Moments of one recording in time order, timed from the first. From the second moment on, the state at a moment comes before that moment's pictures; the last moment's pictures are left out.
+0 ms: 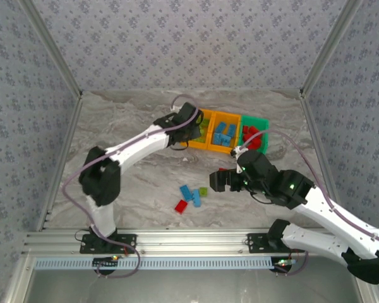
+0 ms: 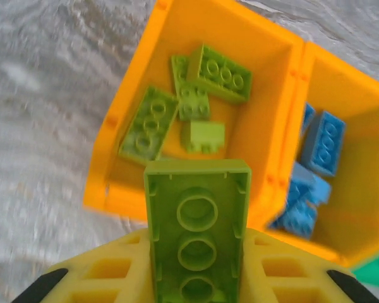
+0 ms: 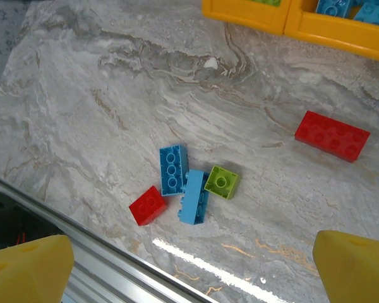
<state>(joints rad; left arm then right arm) -0.74 1.94 1.63 -0.59 -0.24 -0.82 0.90 0.86 0.97 -0.88 0.06 0.65</state>
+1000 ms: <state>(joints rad) -0.91 0.89 1.04 -0.64 -0.16 -0.05 0.67 1.46 0.96 -0.83 0.21 0.87</state>
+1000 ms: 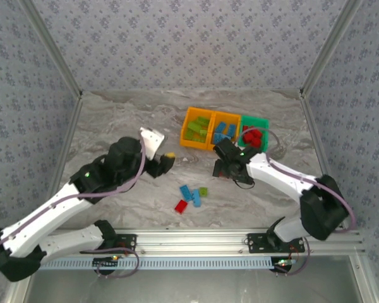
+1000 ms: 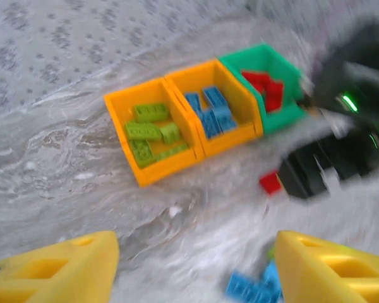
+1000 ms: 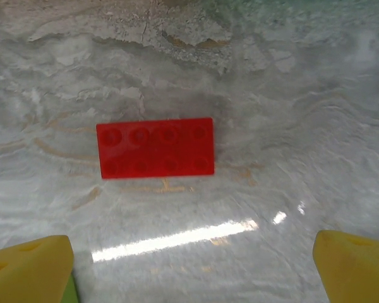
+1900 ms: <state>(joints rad) -0.91 0.80 0.80 -0.71 0.09 0.40 0.64 1.58 0.94 -0.65 0.23 0.87</state>
